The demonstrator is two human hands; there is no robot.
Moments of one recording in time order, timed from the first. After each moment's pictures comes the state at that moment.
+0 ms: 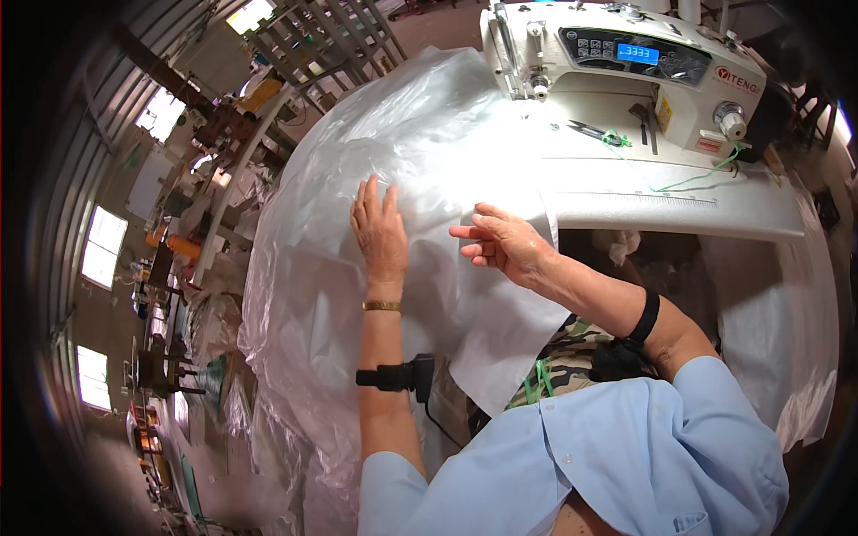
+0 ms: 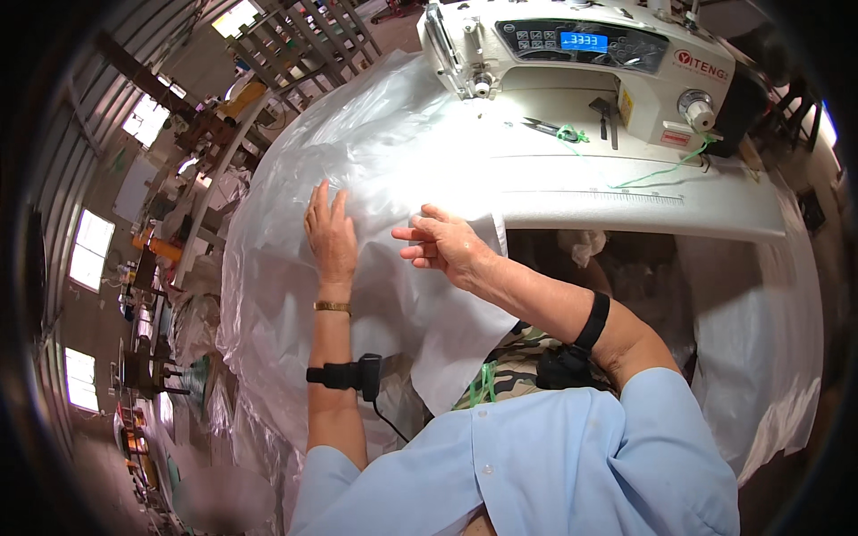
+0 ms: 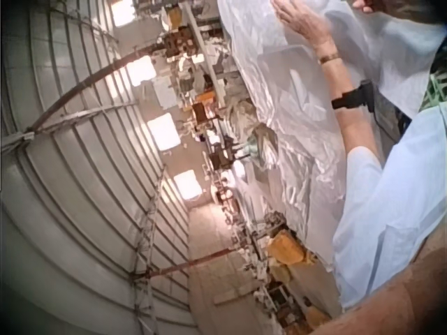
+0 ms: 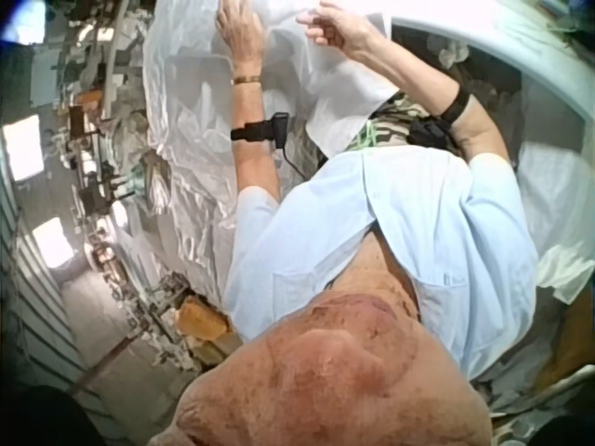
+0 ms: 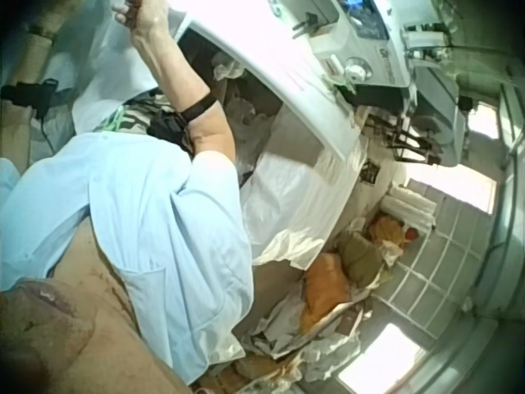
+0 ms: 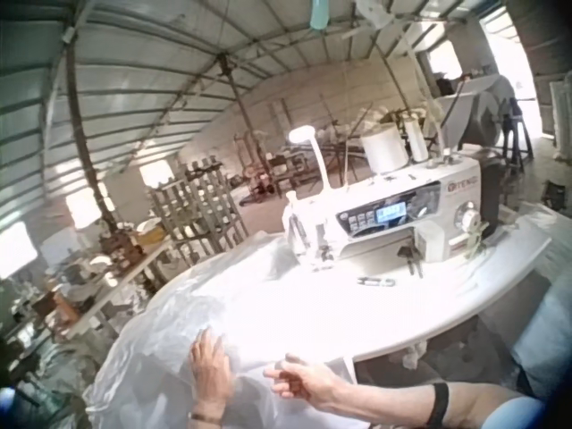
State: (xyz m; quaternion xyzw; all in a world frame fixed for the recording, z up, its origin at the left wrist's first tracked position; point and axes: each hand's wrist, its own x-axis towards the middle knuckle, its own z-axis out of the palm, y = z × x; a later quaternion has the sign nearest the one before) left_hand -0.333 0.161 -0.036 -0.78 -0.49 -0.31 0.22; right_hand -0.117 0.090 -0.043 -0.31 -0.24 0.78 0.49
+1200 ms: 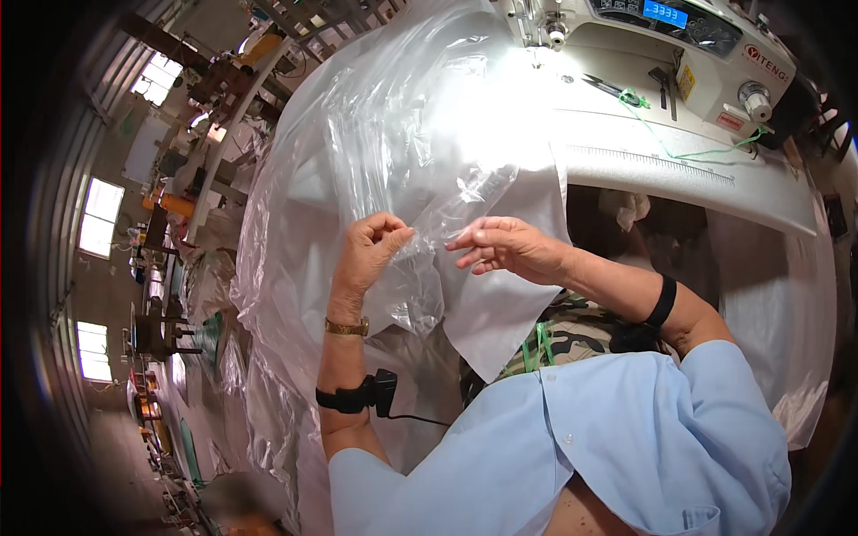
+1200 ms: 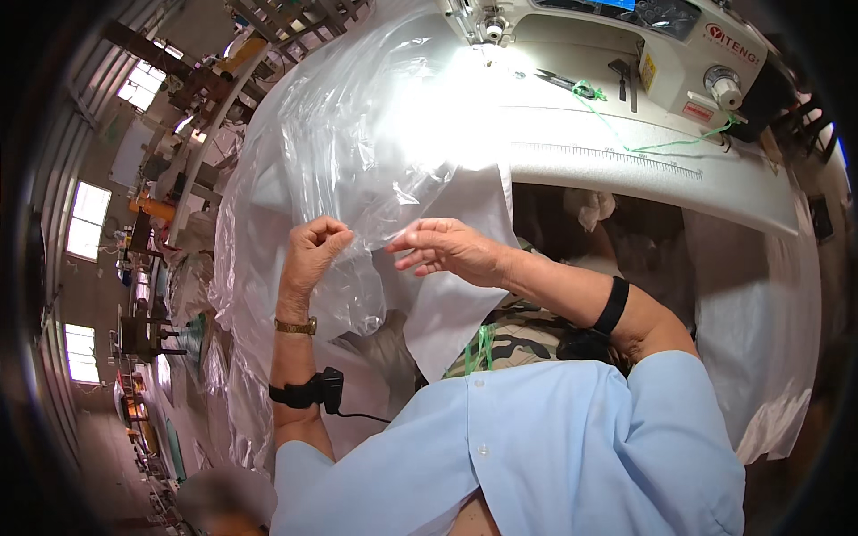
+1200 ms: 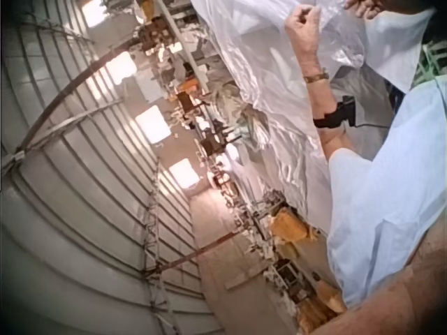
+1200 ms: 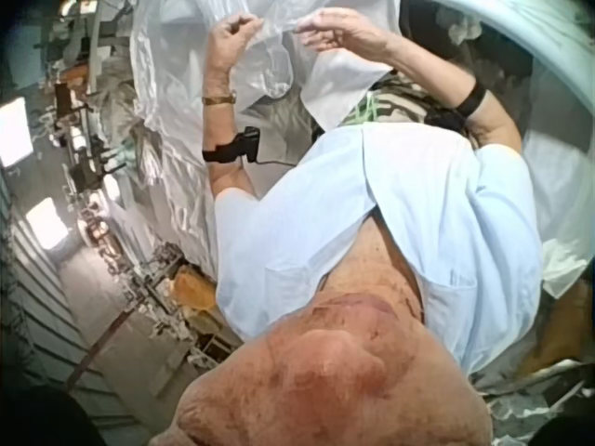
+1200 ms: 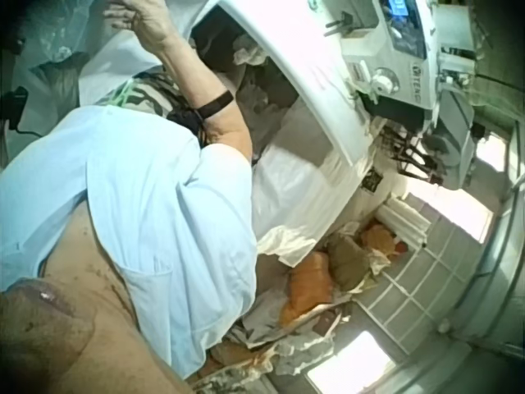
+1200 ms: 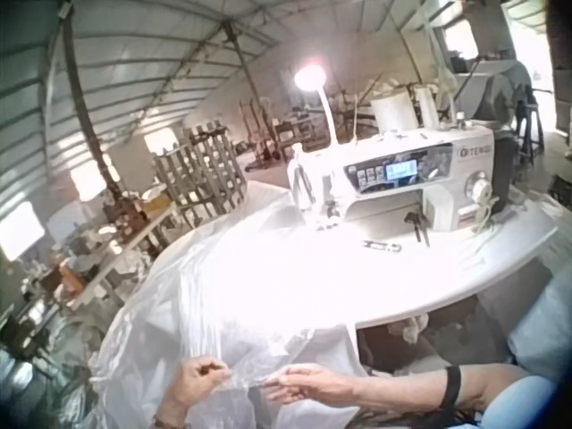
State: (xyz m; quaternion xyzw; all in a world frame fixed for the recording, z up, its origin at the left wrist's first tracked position) left_hand -0.369 0.077 -0.013 -0.70 -0.51 -0.31 -0.40; right_hand -0.108 0.051 -0.088 -0.18 -0.37 0.84 0.35
